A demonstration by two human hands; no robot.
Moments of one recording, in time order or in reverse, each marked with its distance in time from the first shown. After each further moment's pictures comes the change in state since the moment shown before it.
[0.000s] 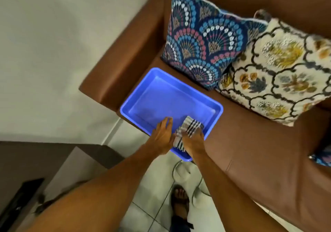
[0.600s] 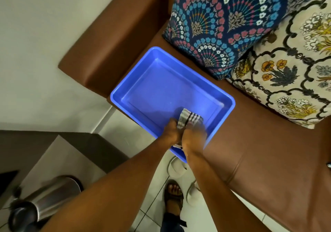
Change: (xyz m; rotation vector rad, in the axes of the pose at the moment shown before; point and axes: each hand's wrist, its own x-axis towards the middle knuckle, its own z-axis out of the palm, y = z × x) left_hand 0.071 0.015 0.058 -1.102 -0.062 -0.541; right_hand 0.039 0.025 0.039 0.129 0.167 0.136
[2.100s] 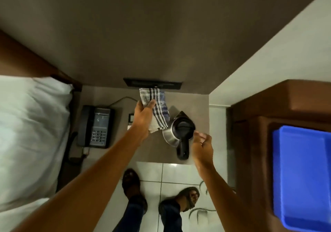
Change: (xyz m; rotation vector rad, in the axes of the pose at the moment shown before) left_hand -0.290 -0.374 -0.413 -1.417 0.835 -0.024; right_hand -0.372 0.113 0.239 -0.544 -0.714 -0.501
